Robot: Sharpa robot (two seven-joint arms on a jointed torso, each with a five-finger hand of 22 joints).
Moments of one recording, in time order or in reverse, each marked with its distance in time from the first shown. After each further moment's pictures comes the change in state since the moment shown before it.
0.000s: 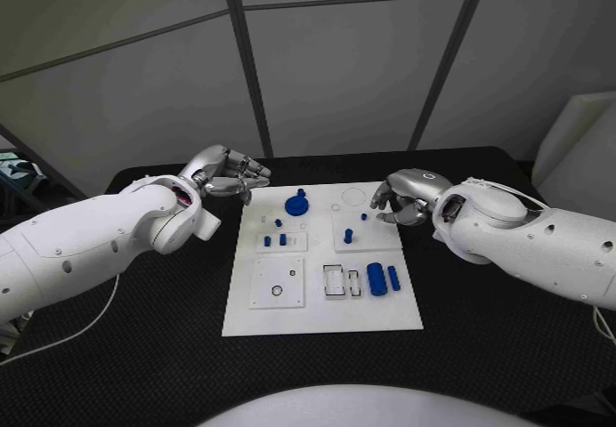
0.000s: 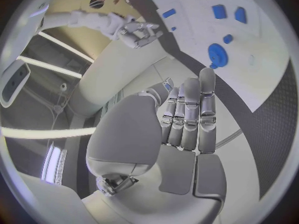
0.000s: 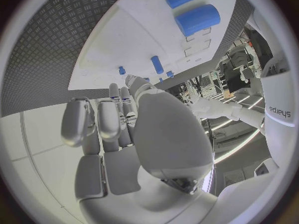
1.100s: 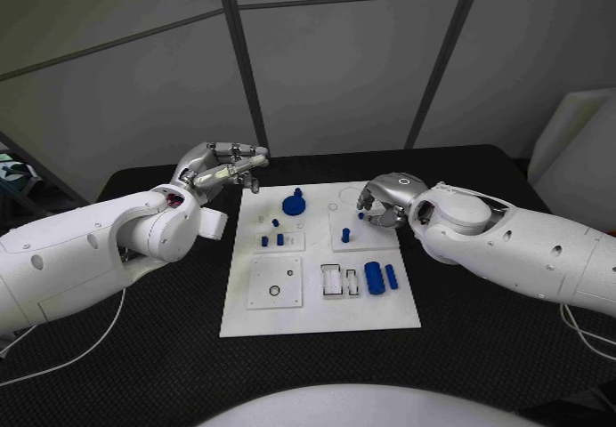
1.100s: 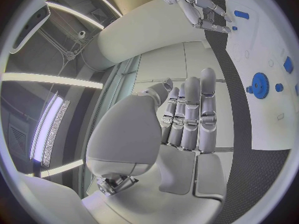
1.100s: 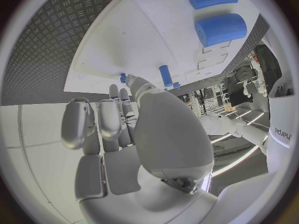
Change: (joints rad) left arm -0.015 -0.035 -0.001 0.114 0.434 -0.006 0.148; left_hand -0.008 0.000 0.000 0.000 0.000 -0.001 -0.001 0.012 0.000 0.000 0.000 0.020 0.006 -0.017 0.003 -0.007 -0.013 0.009 -0.014 0.000 -0.013 -0.013; right arm -0.027 0.098 0.001 -0.081 -0.135 -0.001 -0.063; right_hand -0.003 -0.003 0.046 -0.009 -0.074 -0.010 0.018 -0.036 -0.027 -0.016 0.015 -0.030 -0.086 0.004 0.004 0.003 -0.018 0.000 0.020 0.013 0.021 0.000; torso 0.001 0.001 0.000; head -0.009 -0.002
